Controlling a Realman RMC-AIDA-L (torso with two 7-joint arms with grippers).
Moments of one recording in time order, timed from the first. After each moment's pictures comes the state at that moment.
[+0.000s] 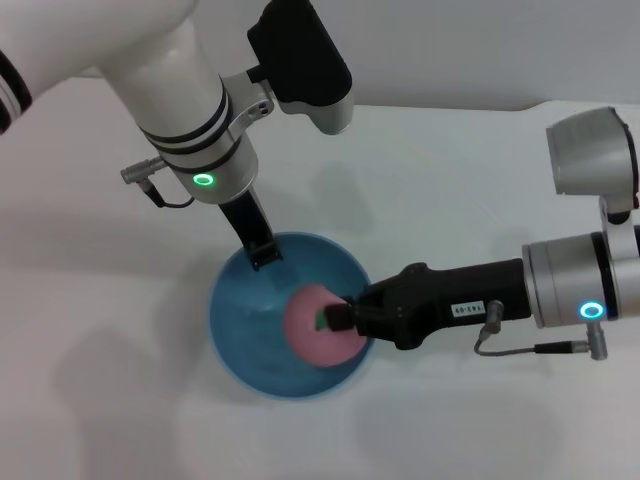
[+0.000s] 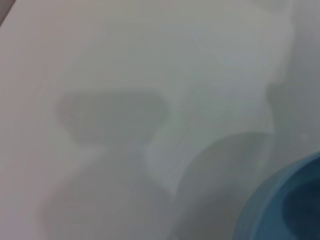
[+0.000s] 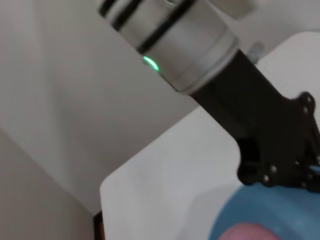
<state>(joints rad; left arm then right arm) -0.83 -2.07 1.61 1.07 2.65 1.44 -2.46 0.57 2.07 -1.51 -0.72 -1.59 -1.33 1.86</state>
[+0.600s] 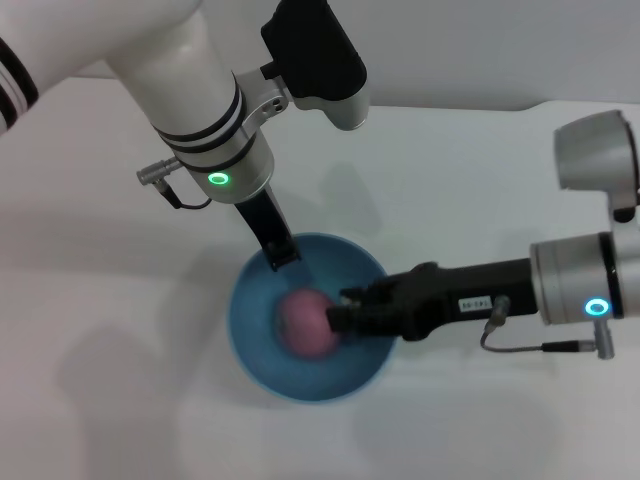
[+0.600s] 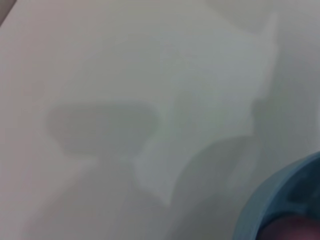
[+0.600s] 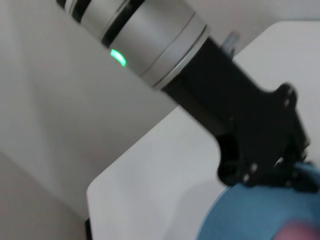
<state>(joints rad) -0.85 -2.07 1.61 1.06 2.60 1.43 -2.47 0.57 2.07 -1.50 -0.71 -1.61 -1.31 1.91</state>
